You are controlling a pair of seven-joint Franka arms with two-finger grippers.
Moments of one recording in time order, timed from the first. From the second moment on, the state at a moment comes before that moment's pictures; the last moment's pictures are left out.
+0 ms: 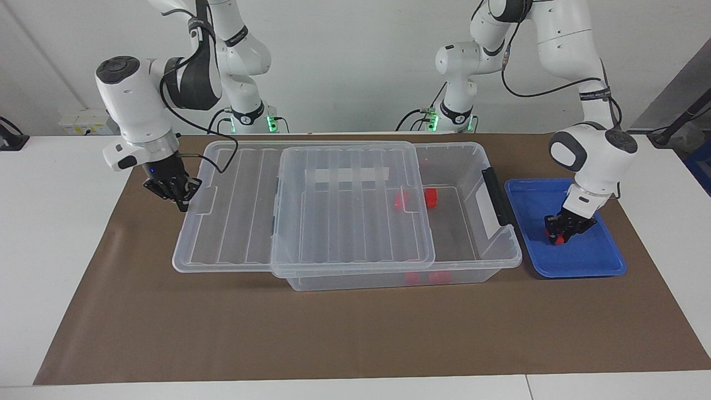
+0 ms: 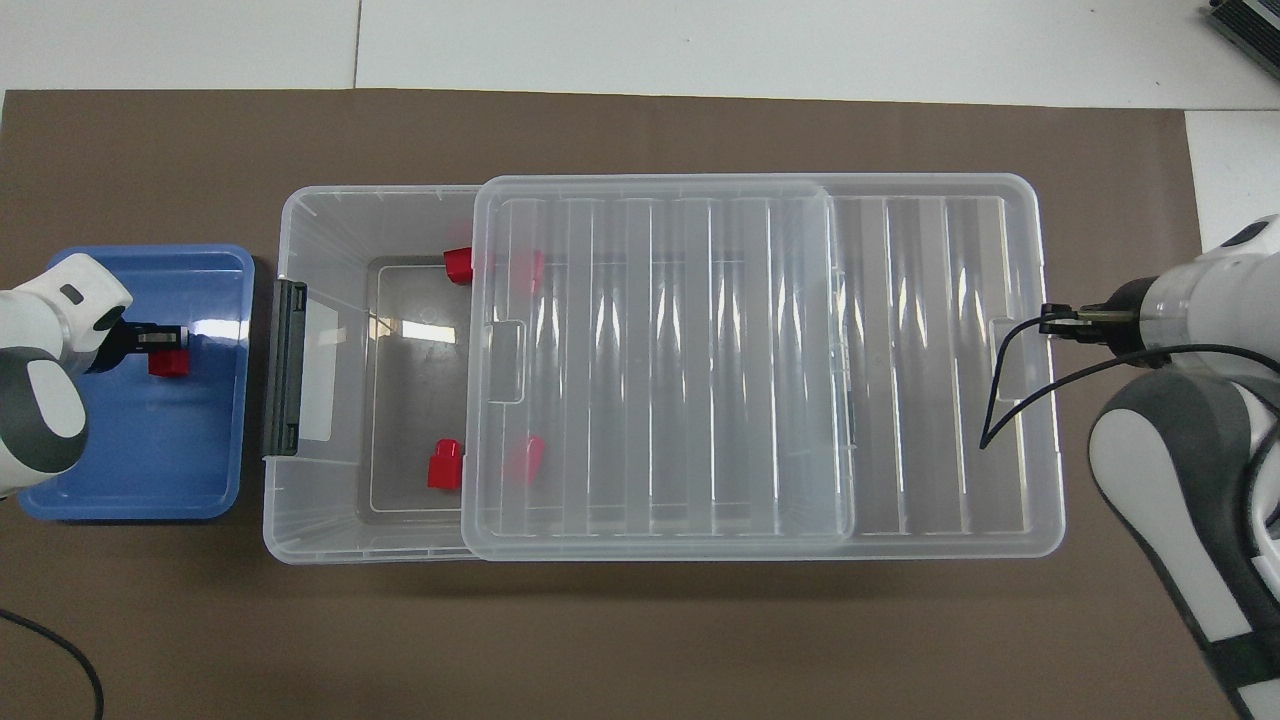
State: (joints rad) left arm 0.06 0.27 0.15 -2.12 -0.15 2.58 0.37; right arm -0.08 -0.04 0.06 -2.05 -0.01 2.16 0.08
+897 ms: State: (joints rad) left arm 0.06 0.27 0.14 -2.14 -0.15 2.62 0.37; right arm 0.09 -0.05 0.07 -2.05 0.03 2.09 0.13
